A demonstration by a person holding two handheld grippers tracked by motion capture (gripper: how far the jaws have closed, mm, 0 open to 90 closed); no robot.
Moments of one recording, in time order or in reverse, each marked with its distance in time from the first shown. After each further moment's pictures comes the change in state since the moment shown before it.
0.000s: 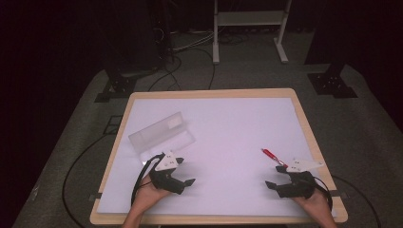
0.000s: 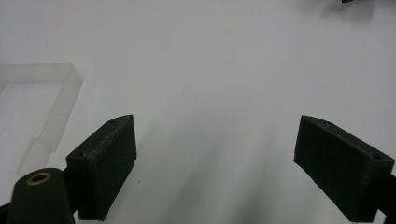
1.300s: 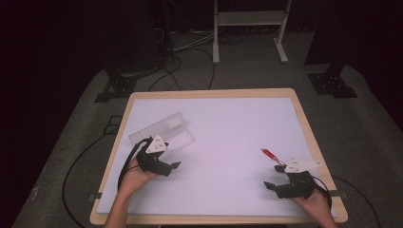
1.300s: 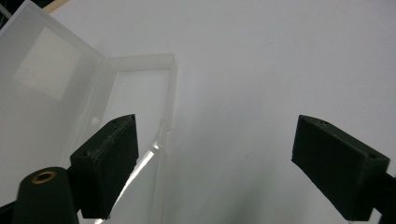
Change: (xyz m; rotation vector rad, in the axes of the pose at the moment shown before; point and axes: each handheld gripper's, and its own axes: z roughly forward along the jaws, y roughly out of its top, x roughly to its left) left arm 0.053 0.014 -0.025 0.113 0.132 0.042; right arm 0.007 0.008 -0.002 0.005 0.004 -0.042
